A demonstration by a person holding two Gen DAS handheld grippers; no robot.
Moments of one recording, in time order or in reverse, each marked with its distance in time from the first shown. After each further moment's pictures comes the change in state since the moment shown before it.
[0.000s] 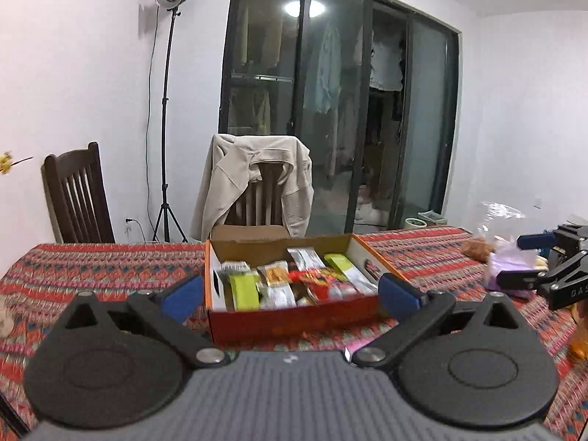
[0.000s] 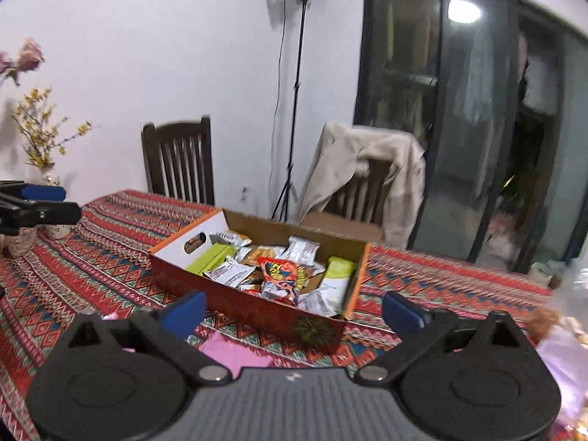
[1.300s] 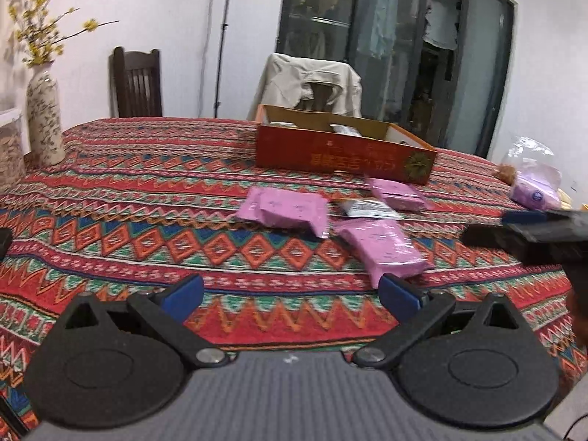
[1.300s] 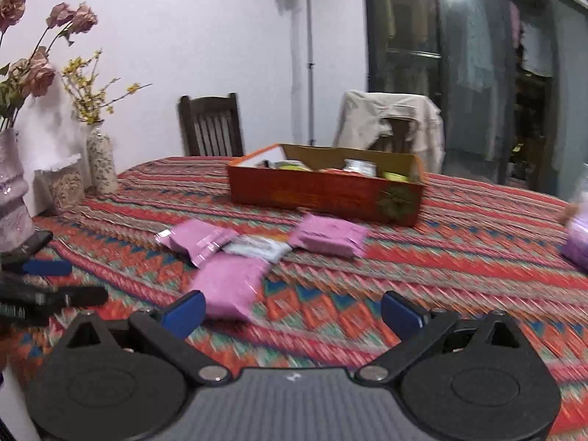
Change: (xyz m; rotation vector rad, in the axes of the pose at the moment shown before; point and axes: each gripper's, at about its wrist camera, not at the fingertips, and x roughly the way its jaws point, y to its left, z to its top) left arm -0.062 -0.007 -0.169 -0.139 0.185 0.160; right arm -0.024 0.111 -0.142 0.095 0.046 0.088
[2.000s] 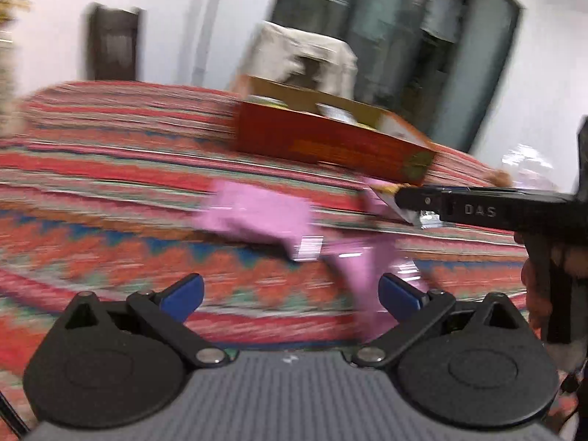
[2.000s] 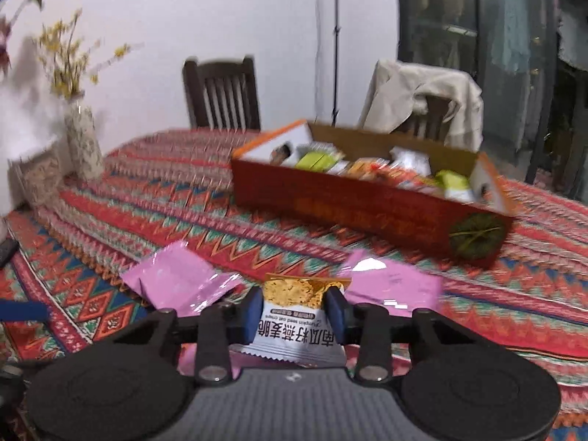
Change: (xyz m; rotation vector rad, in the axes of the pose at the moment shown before) left arm 0.076 -0.013 0.037 -0.069 0.115 -0.148; right arm 0.117 0.010 0.061 -0.031 0.094 0.027
